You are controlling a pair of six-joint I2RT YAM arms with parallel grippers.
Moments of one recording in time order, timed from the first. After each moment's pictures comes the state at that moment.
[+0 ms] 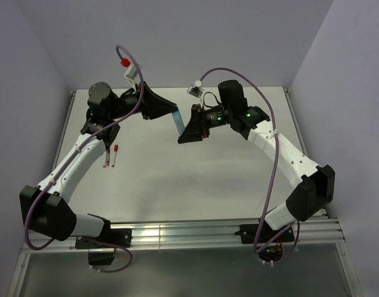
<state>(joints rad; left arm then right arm) -0.36 1.35 1.21 0.37 0.94 -0.76 0.51 1.49 1.44 -0.47 -1.09 0.26</state>
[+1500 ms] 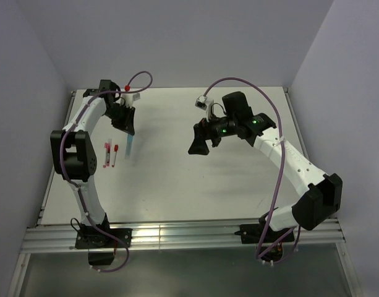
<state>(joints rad) -0.07 1.98 1.73 -0.99 0.42 0.30 0.49 1.40 1.33 -0.67 -0.71 -0.05</state>
